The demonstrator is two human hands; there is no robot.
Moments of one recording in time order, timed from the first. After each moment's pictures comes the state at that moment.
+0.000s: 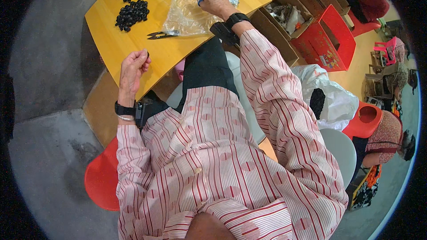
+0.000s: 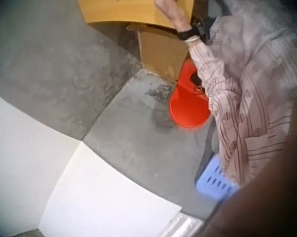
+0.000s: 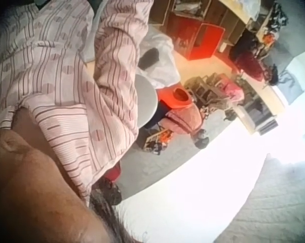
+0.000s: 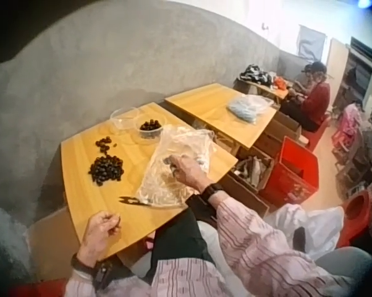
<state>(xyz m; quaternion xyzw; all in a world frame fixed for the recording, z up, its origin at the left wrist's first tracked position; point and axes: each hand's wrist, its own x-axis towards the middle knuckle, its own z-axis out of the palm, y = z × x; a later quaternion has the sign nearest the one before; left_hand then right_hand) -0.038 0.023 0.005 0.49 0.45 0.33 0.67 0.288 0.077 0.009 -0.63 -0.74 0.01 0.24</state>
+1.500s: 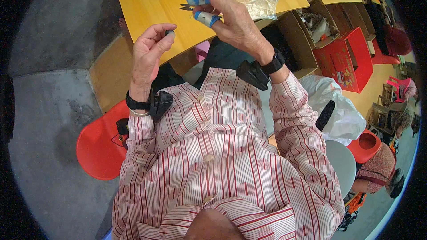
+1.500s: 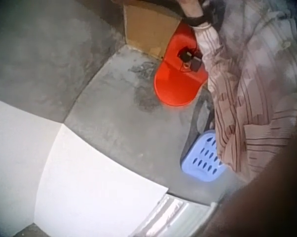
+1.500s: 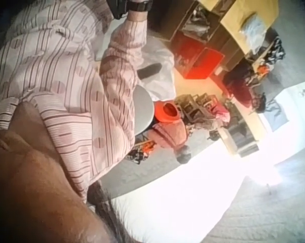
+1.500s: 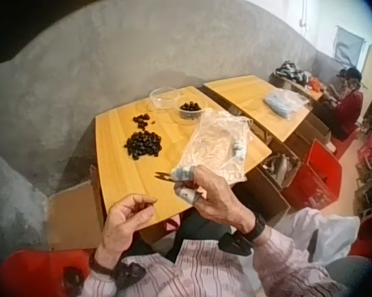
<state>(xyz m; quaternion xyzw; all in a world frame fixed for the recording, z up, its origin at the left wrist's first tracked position) -0.040 -0.036 0.055 0.52 0.32 0.44 0.65 0.182 -0.036 0.075 -0.43 -0.78 0.17 0.43</state>
